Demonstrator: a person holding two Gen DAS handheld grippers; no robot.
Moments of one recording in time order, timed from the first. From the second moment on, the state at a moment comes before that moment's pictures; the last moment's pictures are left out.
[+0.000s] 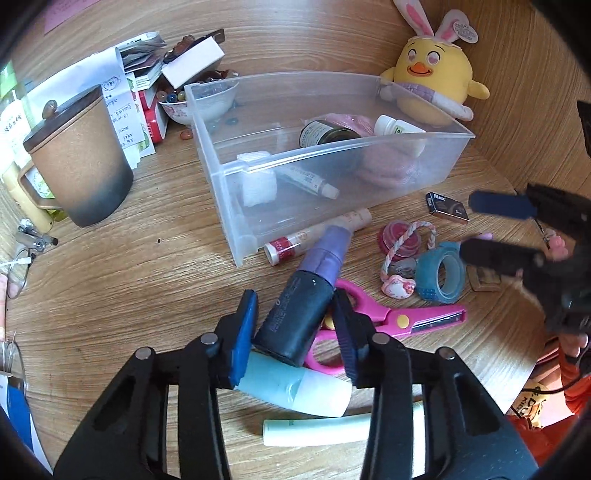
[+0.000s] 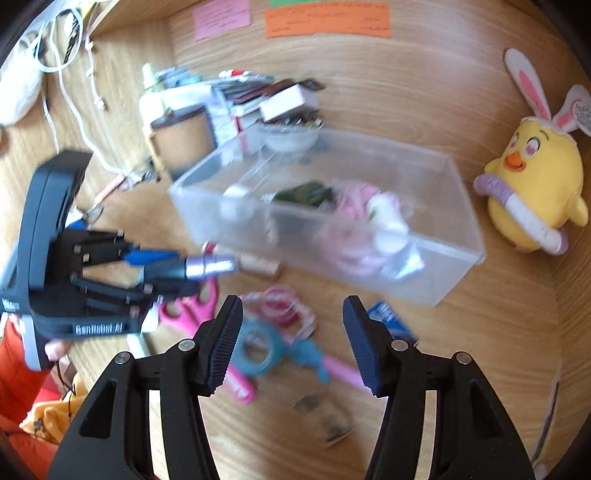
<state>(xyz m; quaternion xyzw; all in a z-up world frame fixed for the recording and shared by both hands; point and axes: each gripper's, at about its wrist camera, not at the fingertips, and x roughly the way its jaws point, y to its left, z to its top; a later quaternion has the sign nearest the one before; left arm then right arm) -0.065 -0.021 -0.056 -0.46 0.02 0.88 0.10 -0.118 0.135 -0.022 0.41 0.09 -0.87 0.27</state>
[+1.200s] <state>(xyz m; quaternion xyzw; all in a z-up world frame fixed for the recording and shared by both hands) -0.075 -0.022 0.045 -0.34 0.02 0.94 0.07 -0.111 0.146 0.002 0.35 0.07 -0.89 0.27</state>
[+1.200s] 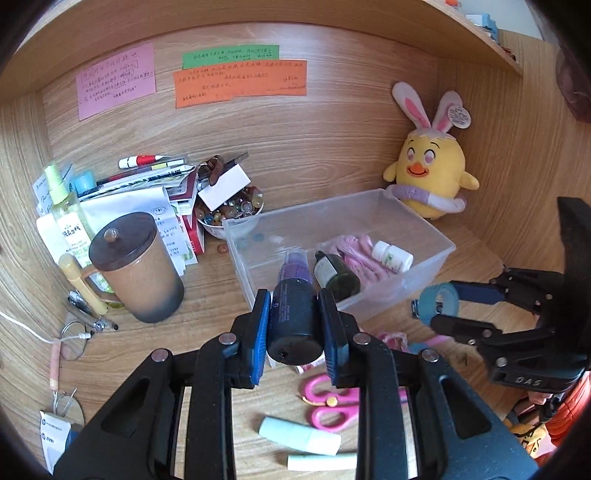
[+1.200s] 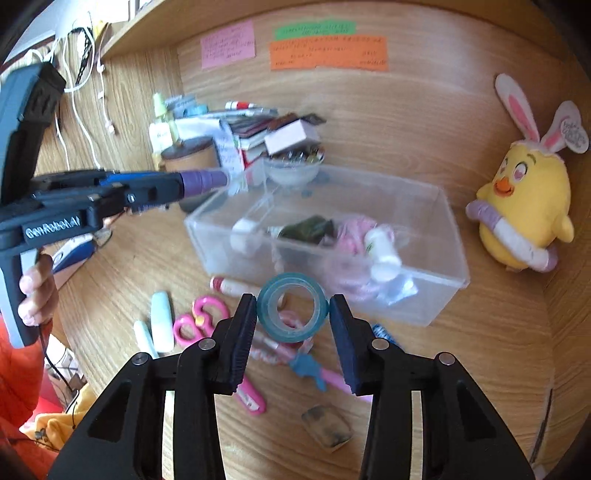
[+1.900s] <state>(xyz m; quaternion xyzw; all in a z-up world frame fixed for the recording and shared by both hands) -0.143 0.002 0.012 -0.38 0.05 0.92 0.07 -0.202 0.138 0.007 0.37 0.06 -0.90 0.24</state>
